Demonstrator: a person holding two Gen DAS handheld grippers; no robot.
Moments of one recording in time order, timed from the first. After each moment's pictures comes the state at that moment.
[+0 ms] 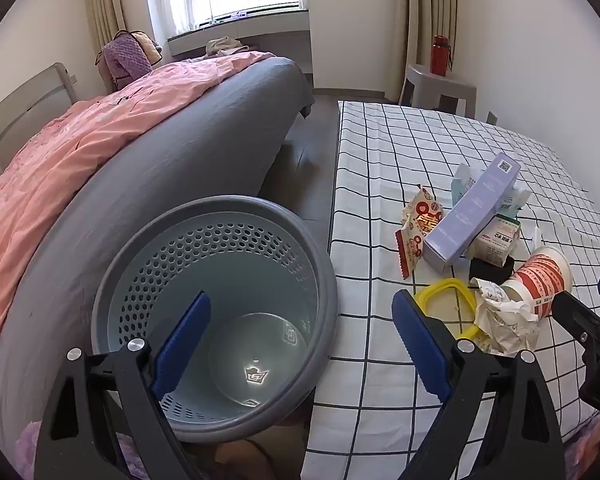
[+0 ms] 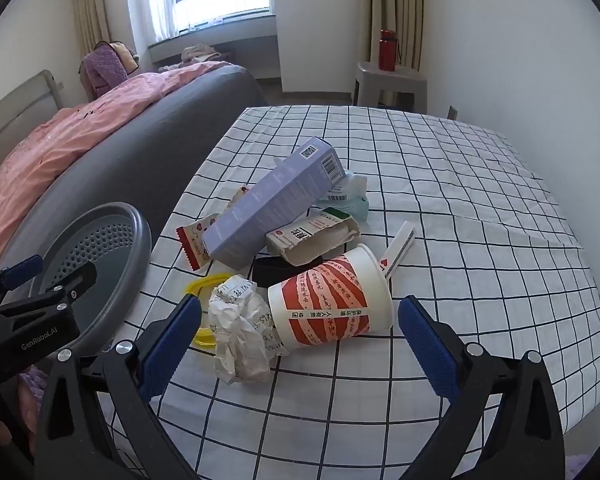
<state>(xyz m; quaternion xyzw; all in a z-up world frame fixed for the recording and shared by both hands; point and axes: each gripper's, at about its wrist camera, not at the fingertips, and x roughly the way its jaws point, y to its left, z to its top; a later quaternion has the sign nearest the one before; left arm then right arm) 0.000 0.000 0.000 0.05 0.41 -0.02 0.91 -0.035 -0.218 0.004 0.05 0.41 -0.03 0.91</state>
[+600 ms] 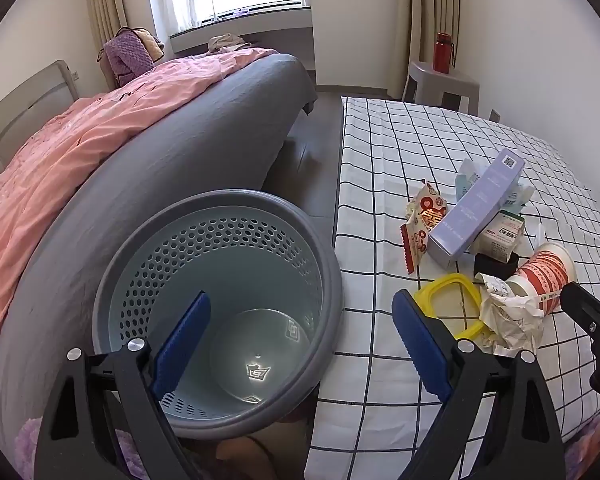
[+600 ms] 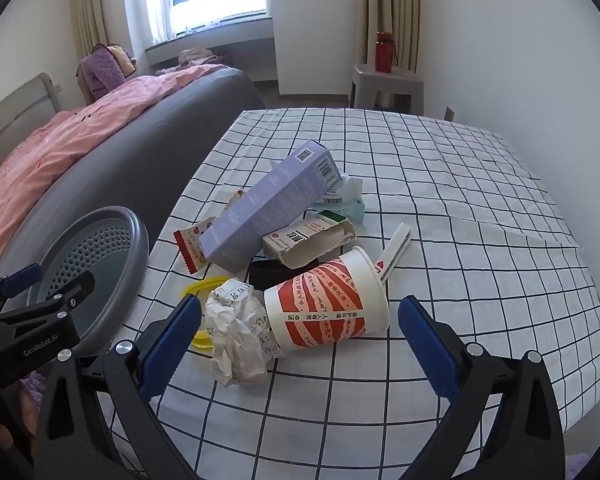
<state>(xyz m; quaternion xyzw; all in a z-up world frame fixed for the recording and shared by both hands) -0.001 0.005 -0.007 0.05 0.42 -0.02 0.91 -0.036 -0.221 0.006 0.05 0.40 -0.04 0.91</state>
